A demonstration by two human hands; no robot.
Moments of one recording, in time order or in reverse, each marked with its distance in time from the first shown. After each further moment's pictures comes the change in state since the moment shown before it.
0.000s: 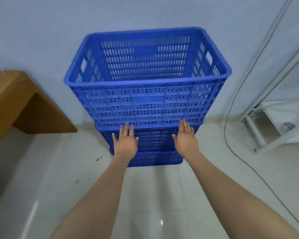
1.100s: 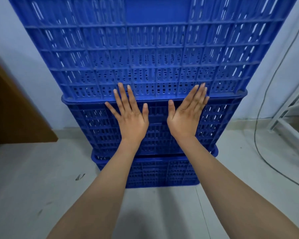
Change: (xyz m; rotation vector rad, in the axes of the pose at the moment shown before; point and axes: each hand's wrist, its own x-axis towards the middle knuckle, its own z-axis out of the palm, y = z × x) left_hand 0.194 -0.005 0.188 -0.179 1.053 0.108; right_hand 0.157 -0.033 0.215 0.210 0.955 0.000
